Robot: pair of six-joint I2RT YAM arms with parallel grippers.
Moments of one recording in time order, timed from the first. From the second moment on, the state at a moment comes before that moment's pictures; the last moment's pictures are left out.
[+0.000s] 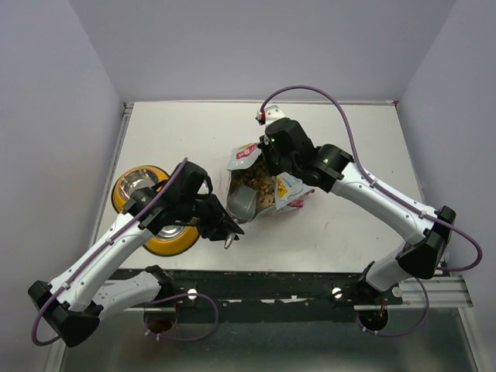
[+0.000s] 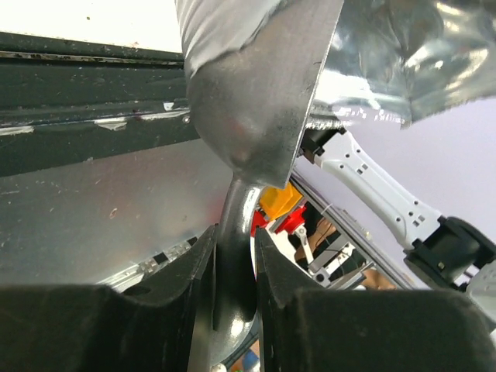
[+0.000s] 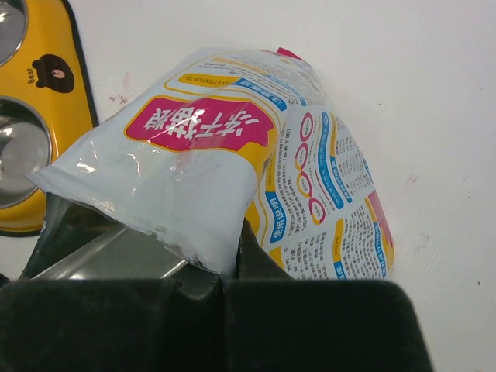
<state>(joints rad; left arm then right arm) -0.68 0.96 1.08 -1.03 0.50 -1.36 0.89 1.53 1.60 -0.69 0.32 0.23</state>
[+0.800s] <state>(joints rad) -0.58 1.18 0.96 -0.78 0.57 -1.48 1.00 1.52 1.56 -0.69 0.37 0.23</state>
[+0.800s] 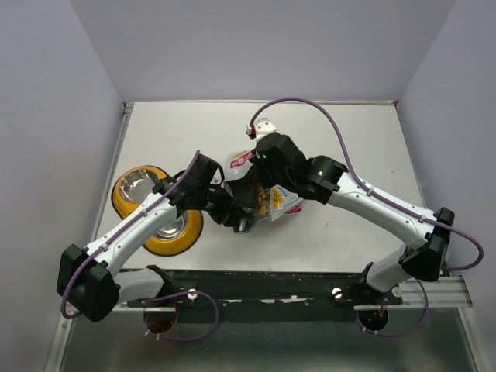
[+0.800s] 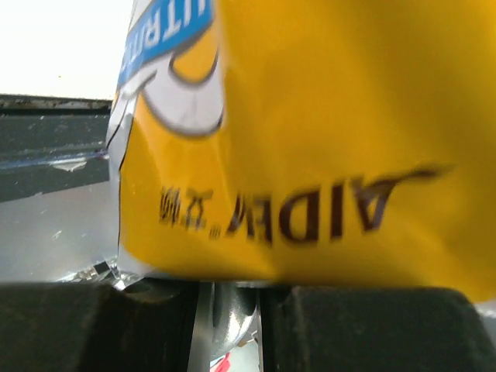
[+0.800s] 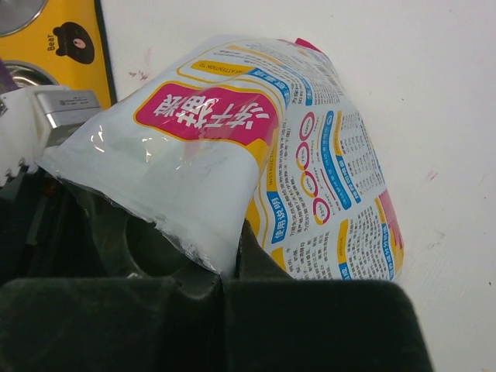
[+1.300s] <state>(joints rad) -0.55 1.37 0.96 -0.53 0.49 -1.25 1.00 1.49 1.49 -0.65 0.42 0.26</state>
